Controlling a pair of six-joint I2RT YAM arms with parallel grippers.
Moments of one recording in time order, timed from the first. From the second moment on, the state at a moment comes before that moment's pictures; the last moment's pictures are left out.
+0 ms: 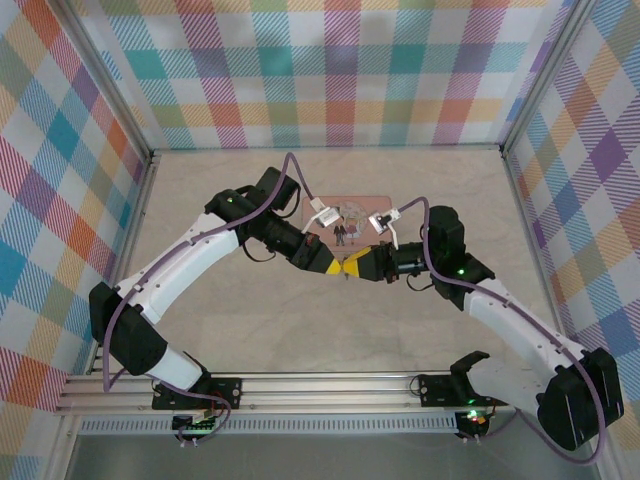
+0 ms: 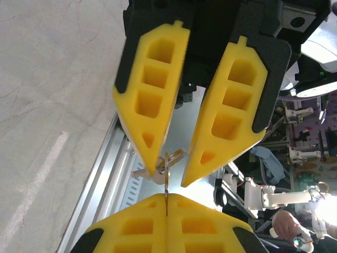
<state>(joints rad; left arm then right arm) -0.65 1.52 1.49 -1.03 1.03 -0.10 0.50 1.06 0.74 0.07 -1.13 0.62</state>
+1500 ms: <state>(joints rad) -0.41 1.42 1.18 -0.48 0.64 -0.89 0.59 1.01 0.87 -0.18 -0.05 -0.06</state>
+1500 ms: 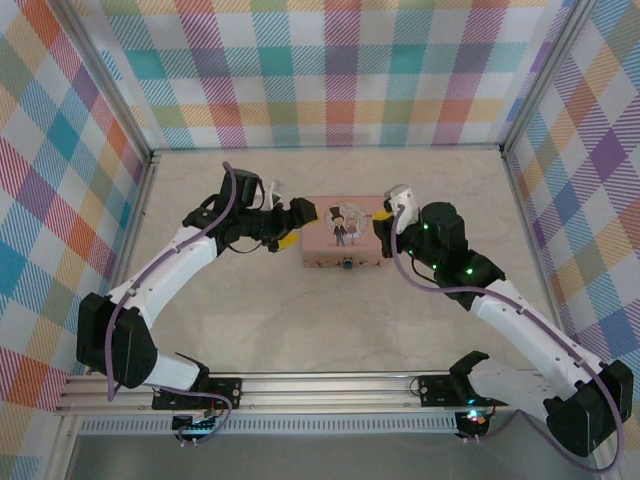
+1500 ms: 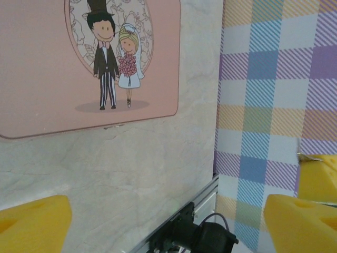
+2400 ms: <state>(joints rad) -0.50 1.43 1.35 -0.10 0.64 -1.26 0.95 1.13 0.86 0.47 0.31 -0.99</state>
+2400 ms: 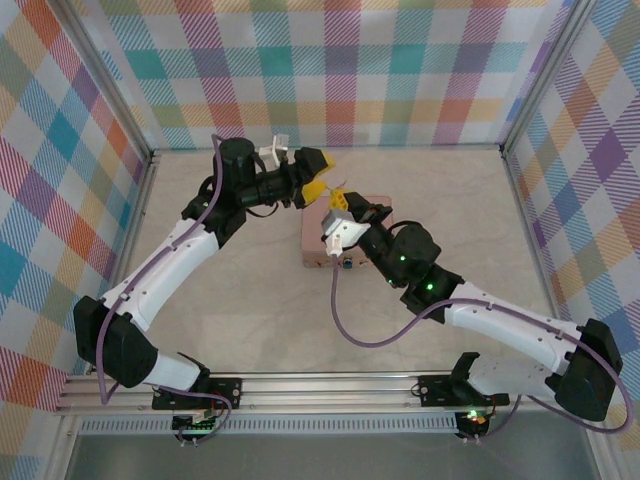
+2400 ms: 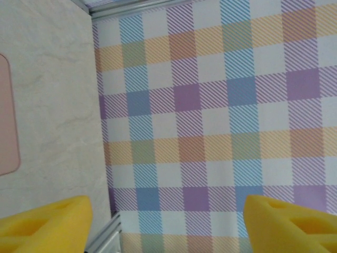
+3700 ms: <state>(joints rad) -0.54 1.41 1.36 -0.13 0.61 -1.20 0.95 1.08 0.79 0.45 0.37 -0.96</state>
